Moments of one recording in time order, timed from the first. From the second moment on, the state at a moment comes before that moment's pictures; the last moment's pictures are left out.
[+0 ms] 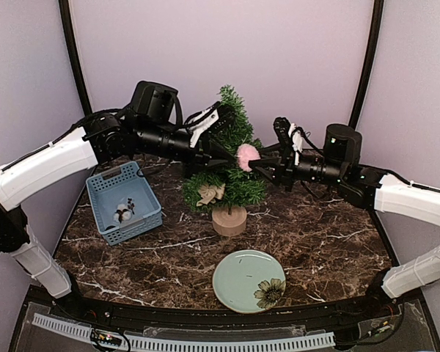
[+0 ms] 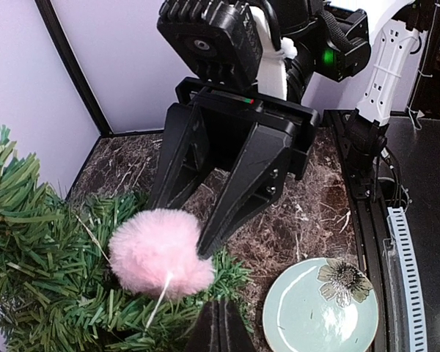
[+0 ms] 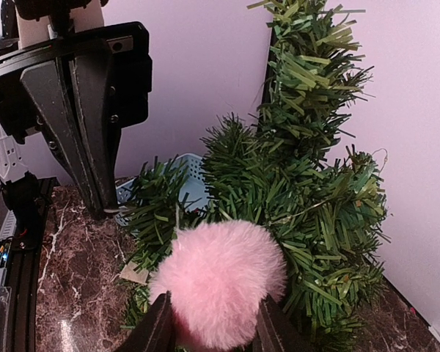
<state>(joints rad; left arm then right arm) -0.90 1.57 1.64 -0.54 0.41 0.37 0.73 1.24 0.93 0.21 -0.47 -0.16</state>
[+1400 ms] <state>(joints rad) -0.91 1.61 1.69 -0.48 0.15 0.20 0.73 1.26 0.93 0.23 -0.47 -0.16</state>
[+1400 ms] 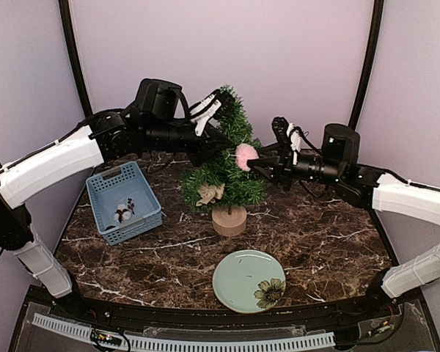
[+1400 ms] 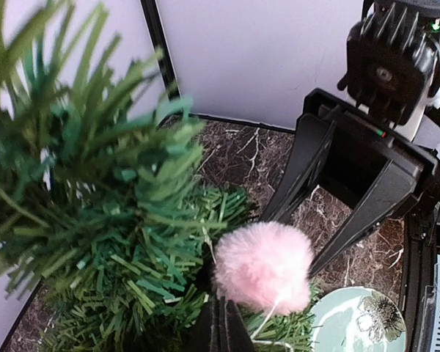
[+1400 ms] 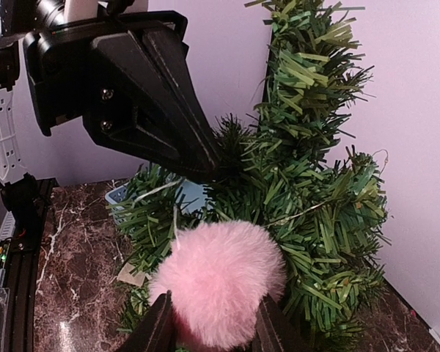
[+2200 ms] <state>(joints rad) -0.89 1.57 1.54 -0.39 0.10 0.18 0.73 1.26 0.93 0.23 -0.47 -0.16</state>
